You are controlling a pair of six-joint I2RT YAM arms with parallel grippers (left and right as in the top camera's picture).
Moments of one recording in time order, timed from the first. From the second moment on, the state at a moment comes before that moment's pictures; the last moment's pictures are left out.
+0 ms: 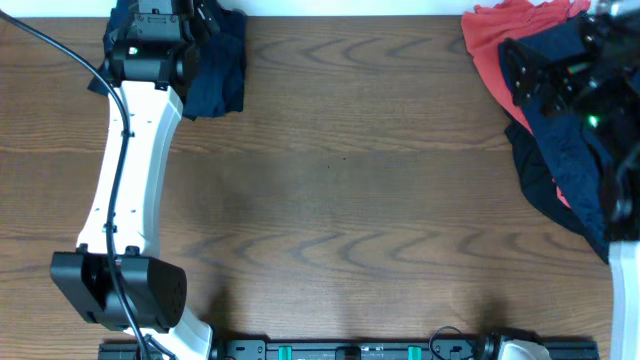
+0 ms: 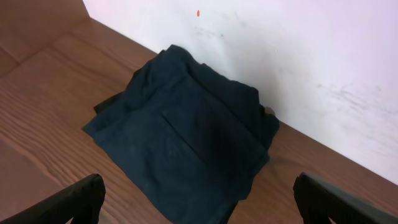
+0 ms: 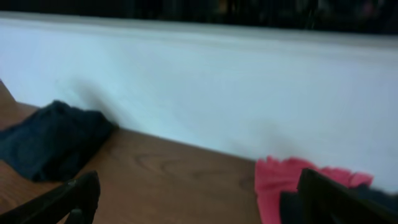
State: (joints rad) left arm -0.08 1.78 1.84 -0.74 -0.41 -0.47; right arm -0.14 1.16 1.41 -0.43 -0.47 -0.05
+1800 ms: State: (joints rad) left arm -0.08 1.78 1.84 -0.74 -0.37 -0.47; right arm 0.01 0.02 0.01 0.07 -0.02 0.07
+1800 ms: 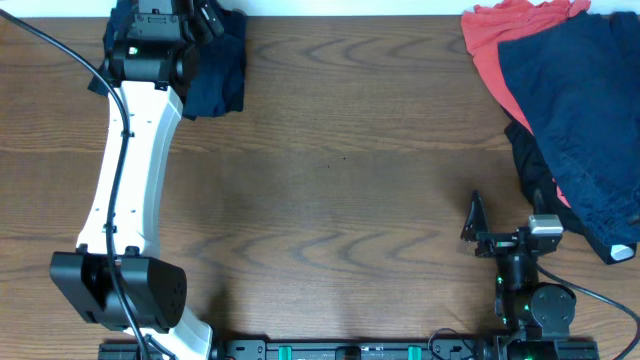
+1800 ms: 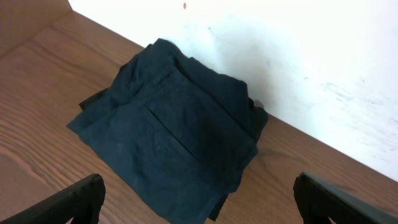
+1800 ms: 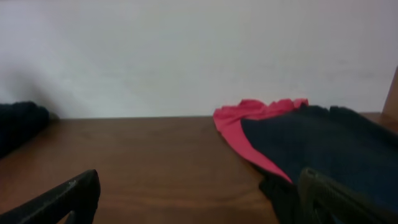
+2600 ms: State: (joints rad) left arm -0.08 1.78 1.84 -0.74 -0.37 -0.47; right arm 0.01 0.02 0.01 -0.07 -0.02 0.06
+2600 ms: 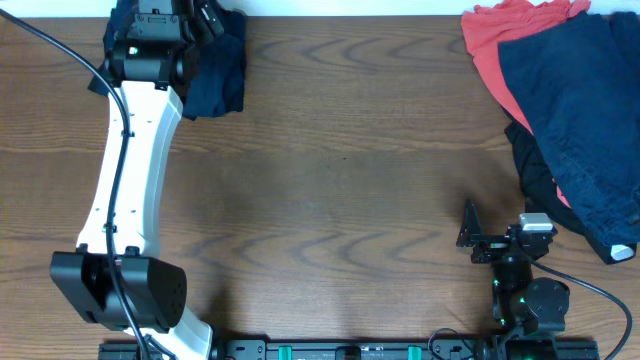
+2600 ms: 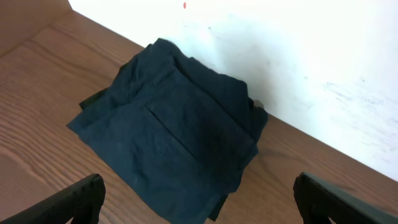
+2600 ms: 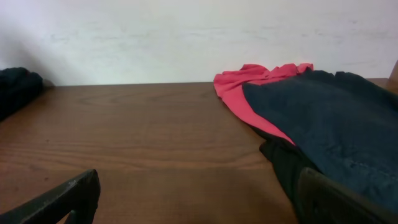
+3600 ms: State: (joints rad) left arm -0.09 1.46 1.29 -0.37 -0.31 -0.53; right arm 0.01 0.02 0.01 -0.07 -0.02 0.06
